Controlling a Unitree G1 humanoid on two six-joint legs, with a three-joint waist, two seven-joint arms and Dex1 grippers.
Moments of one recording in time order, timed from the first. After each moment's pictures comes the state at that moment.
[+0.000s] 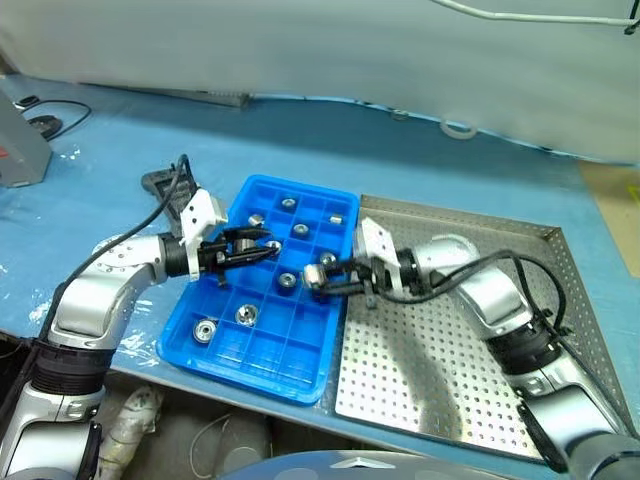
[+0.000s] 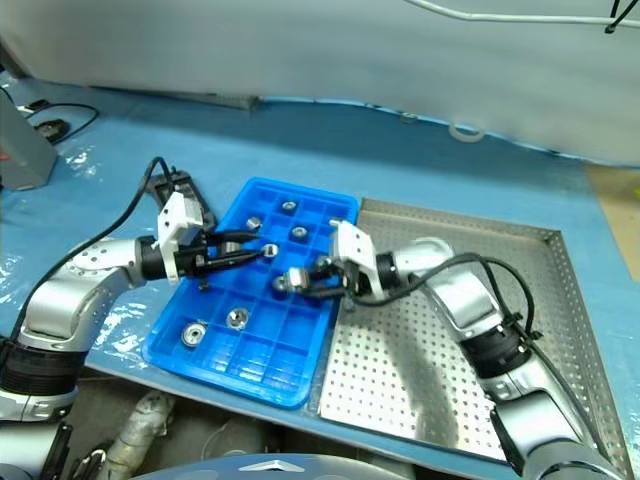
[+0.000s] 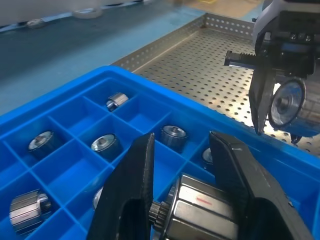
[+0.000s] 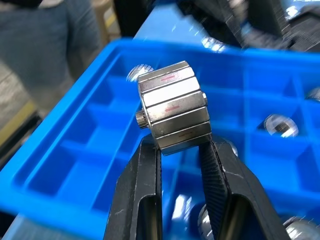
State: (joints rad) left arm -0.33 0.65 0.03 -0.20 -0.46 0.48 -1.02; right arm -0.53 -0.50 0.35 -0.15 0.36 0.48 1.13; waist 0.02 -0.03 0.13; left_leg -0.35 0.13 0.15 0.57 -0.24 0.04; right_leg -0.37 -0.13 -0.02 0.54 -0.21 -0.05
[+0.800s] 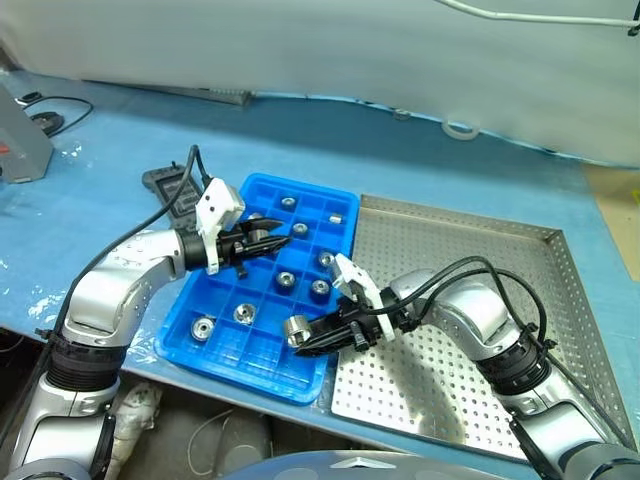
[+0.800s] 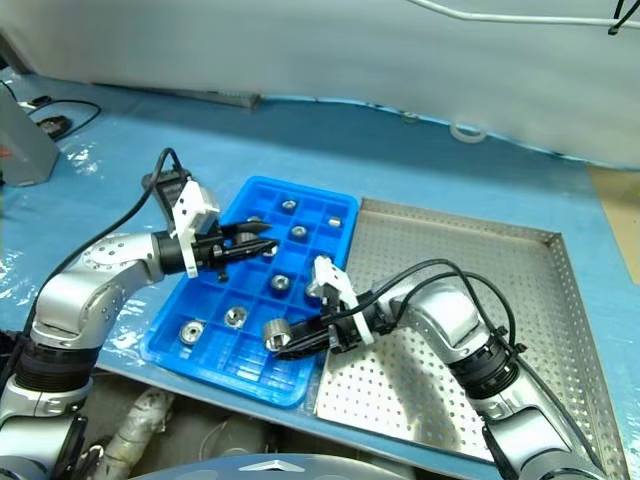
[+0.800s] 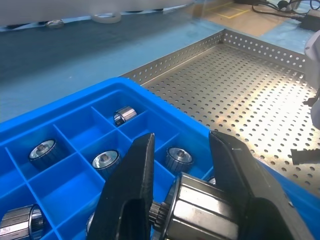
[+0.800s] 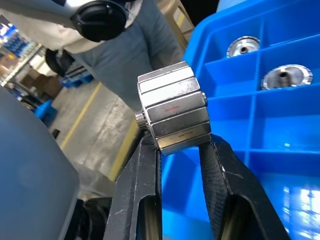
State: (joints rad) left arm -0.38 0.60 -0.01 -0.30 -0.51 0.65 -0.87; right arm -0.44 -0.48 0.43 -0.29 0.57 0.94 1.15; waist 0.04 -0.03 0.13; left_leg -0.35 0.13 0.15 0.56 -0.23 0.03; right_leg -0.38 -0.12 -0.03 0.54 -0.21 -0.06
